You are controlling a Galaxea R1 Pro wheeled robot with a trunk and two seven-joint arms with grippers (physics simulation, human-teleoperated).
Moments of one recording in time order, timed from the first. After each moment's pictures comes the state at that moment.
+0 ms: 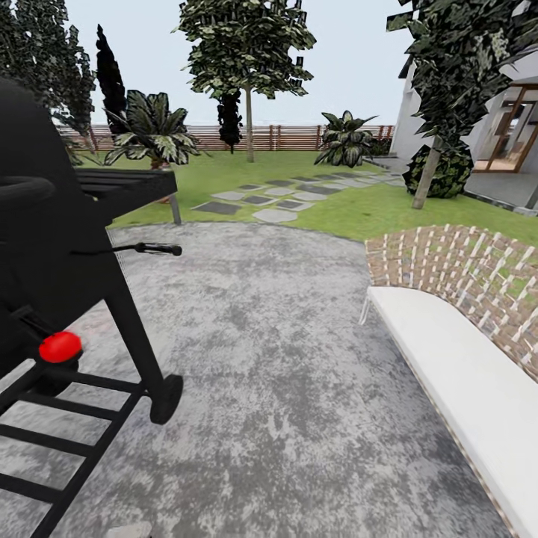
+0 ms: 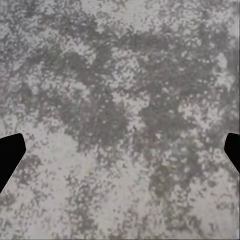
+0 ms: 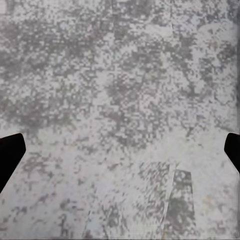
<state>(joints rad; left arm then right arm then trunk) -0.21 0.11 0.08 -0.41 0.08 -0.16 0.00 -0.11 -0.10 -0.05 -0.45 0.00 -0.24 0.00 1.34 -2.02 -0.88</state>
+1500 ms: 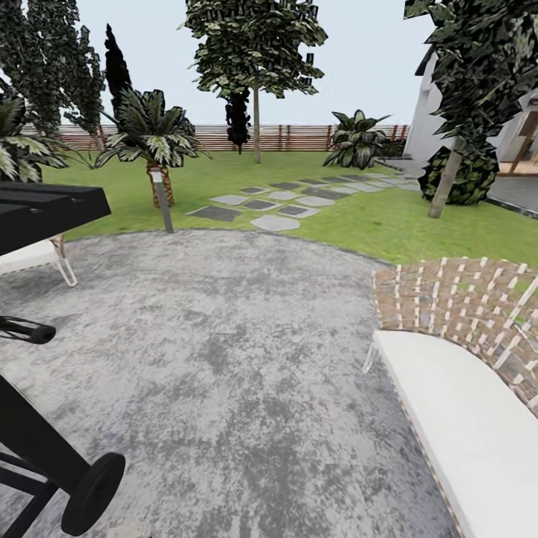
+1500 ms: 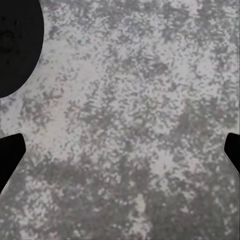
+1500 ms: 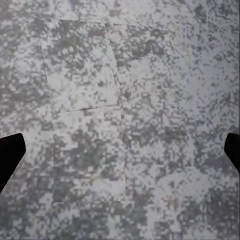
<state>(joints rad) -0.21 0.11 0.08 -0.41 0.08 -0.16 0.00 -0.11 -0.10 -0.04 -0.45 0.00 -0.24 0.00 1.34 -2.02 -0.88</state>
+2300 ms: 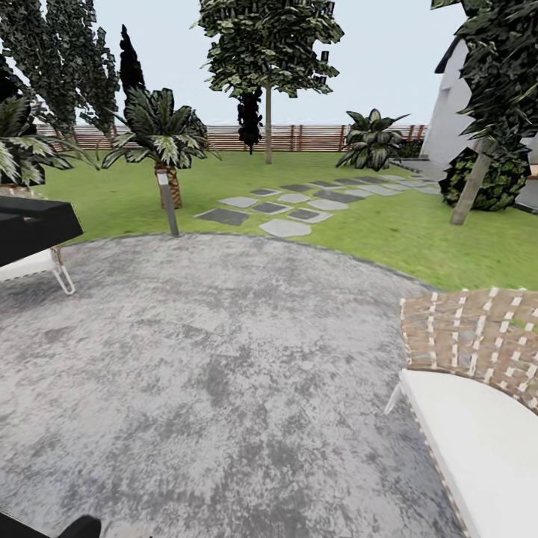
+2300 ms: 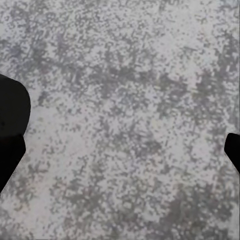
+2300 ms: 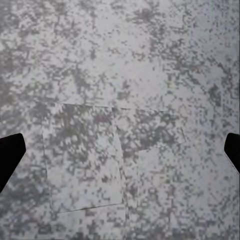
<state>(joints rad) -0.21 0.11 0.08 -0.41 0.09 -0.16 0.00 -0.11 -0.10 -0.04 -0.45 0.00 -0.24 0.00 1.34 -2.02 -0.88</state>
